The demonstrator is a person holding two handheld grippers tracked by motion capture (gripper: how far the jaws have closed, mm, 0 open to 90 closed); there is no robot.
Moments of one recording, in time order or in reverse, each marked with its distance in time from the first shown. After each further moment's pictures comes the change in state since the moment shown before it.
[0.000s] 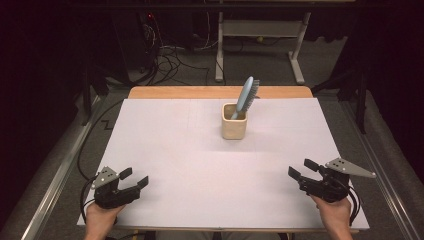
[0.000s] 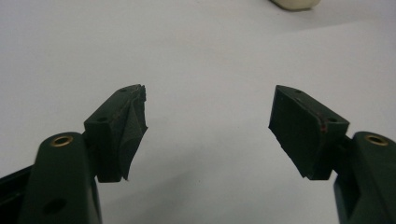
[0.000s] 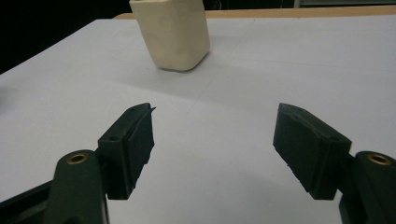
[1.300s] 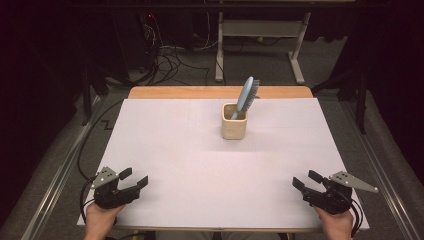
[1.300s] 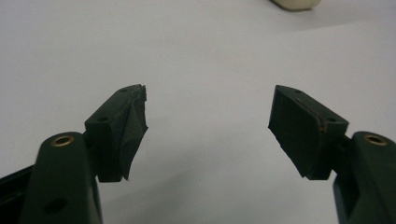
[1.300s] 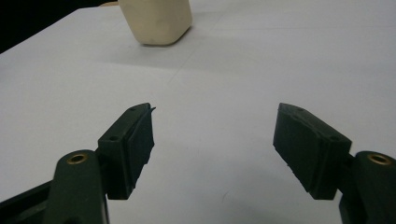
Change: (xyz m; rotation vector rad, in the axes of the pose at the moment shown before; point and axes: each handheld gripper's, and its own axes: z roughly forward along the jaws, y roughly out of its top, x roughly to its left) left arm 0.001 0.000 0.000 0.000 0.000 -0.004; right arm -0.009 -0.037 -0.007 0.010 -0.042 0.040
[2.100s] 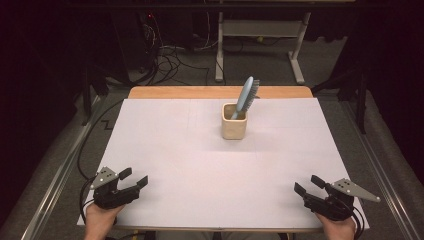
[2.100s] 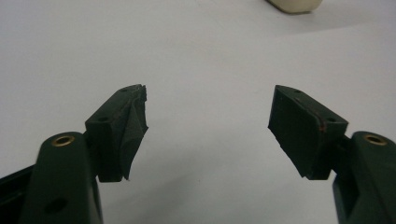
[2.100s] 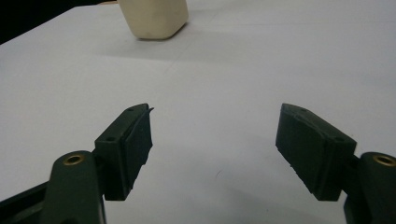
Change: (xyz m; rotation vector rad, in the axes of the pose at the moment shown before) left arm 0.000 0.000 -0.002 -0.009 0.000 -0.005; right arm -0.001 -0.017 -0.007 -0.026 -0.021 -0.021
